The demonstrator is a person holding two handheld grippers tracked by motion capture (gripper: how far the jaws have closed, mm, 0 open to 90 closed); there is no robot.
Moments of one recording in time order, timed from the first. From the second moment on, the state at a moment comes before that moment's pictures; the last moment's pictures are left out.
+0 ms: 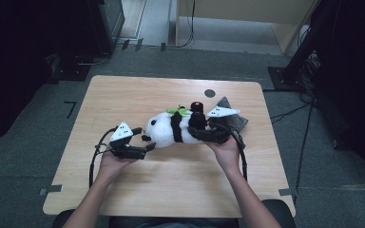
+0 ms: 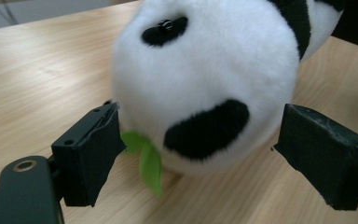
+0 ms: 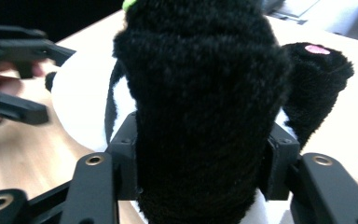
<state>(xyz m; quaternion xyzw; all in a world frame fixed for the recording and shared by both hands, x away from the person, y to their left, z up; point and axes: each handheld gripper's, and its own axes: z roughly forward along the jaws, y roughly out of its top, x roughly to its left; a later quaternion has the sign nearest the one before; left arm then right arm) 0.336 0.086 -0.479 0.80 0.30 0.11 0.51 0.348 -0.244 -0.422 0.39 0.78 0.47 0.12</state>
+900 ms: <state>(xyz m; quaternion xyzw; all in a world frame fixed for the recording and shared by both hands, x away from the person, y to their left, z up) 0.333 0.099 -0.450 0.78 0.34 0.10 0.51 0.348 -0.251 -0.437 0.32 0.79 0.51 0.08</state>
